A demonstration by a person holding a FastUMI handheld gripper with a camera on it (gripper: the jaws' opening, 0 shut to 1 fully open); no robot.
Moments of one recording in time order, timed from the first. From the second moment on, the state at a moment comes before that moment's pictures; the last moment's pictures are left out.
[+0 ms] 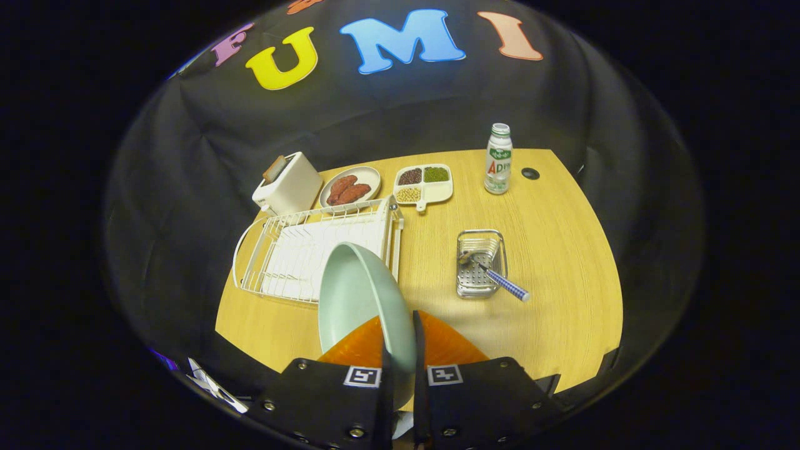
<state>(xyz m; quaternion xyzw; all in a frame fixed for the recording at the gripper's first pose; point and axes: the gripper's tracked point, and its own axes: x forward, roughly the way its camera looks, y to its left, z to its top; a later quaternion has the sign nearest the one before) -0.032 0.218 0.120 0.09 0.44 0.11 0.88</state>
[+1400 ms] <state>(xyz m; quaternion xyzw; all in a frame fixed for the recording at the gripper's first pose) -0.074 0.213 -0.071 0.27 0.51 0.17 0.80</state>
